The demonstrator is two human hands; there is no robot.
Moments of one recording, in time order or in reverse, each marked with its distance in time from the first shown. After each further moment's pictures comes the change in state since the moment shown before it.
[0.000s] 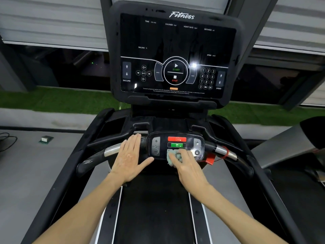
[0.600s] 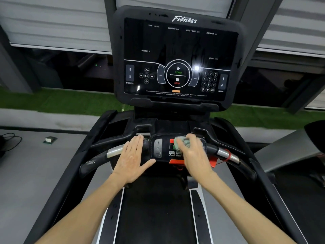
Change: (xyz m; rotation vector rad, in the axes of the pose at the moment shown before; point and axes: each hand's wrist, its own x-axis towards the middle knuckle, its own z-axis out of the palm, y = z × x) left_hand -0.001 0.002 -0.003 0.012 -0.008 0.010; right_hand 0.037 0.018 -0.013 -0.010 0.063 0.098
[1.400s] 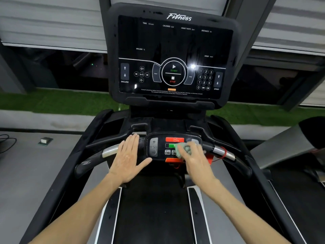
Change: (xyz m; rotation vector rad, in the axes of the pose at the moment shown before) left_hand 0.000 -0.002 0.004 -0.009 -0.002 -0.011; right_hand -0.028 0.016 0.006 -0.019 0.017 -0.023
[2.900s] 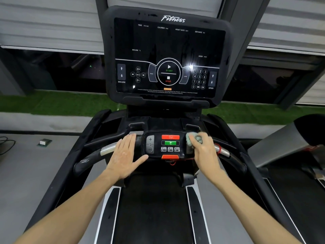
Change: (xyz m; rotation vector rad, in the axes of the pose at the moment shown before) left_hand 0.000 0.004 -0.007 -0.026 -0.034 -0.025; right_hand 0.003 0.042 -0.006 0.083 0.214 0.130
